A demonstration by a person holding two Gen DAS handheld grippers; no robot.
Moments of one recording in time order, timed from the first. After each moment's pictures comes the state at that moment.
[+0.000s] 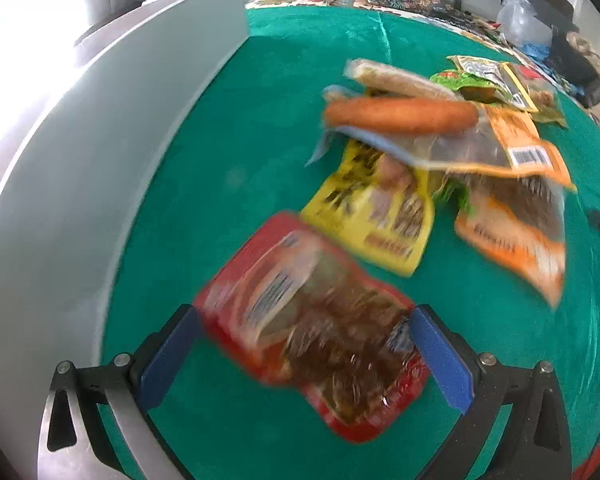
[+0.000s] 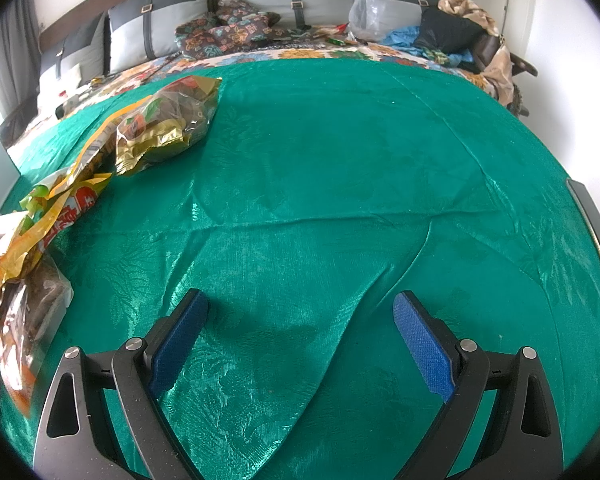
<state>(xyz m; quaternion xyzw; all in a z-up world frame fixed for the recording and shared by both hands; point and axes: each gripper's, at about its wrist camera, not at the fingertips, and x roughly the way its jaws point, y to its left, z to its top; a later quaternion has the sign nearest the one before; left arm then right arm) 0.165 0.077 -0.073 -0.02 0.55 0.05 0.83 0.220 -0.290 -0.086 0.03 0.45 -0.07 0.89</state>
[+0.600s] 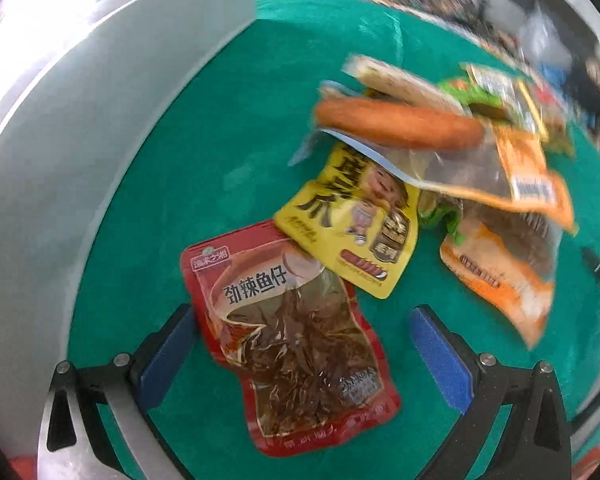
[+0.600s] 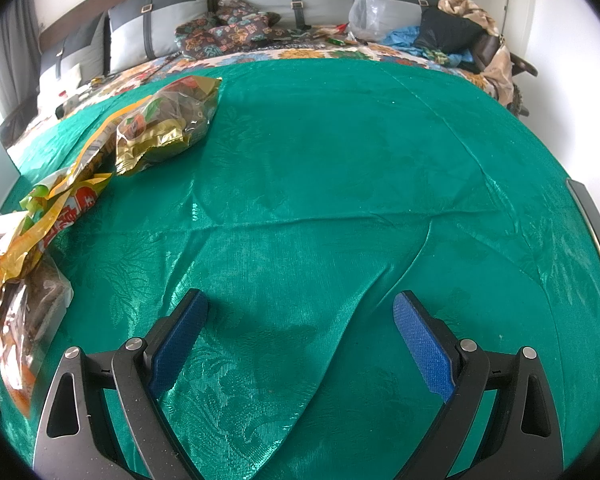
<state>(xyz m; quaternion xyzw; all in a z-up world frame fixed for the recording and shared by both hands) 0.188 0.050 -0.084 -0.05 0.57 0.06 0.82 0.220 -0.290 -0.086 0.03 0.45 -0.07 0.89</state>
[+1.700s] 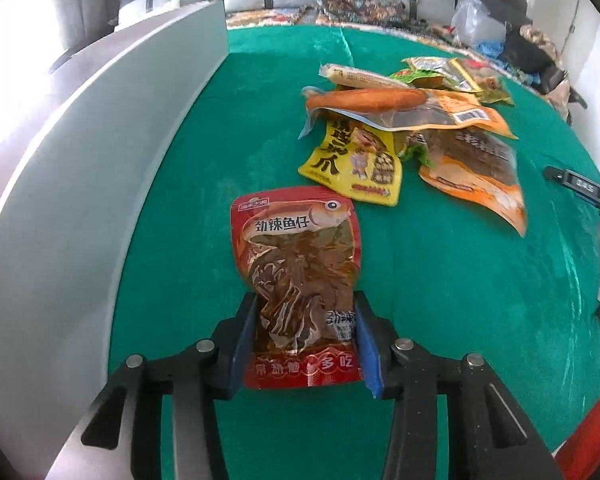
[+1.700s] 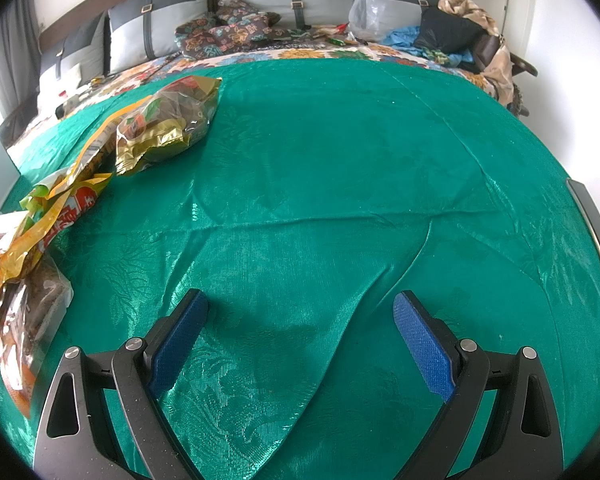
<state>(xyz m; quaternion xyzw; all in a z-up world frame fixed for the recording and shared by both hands) 0.102 0.083 -0.072 -0.01 0.51 -0.02 0.86 0.220 -0.290 -0.086 0.03 0.45 -0.07 0.89</state>
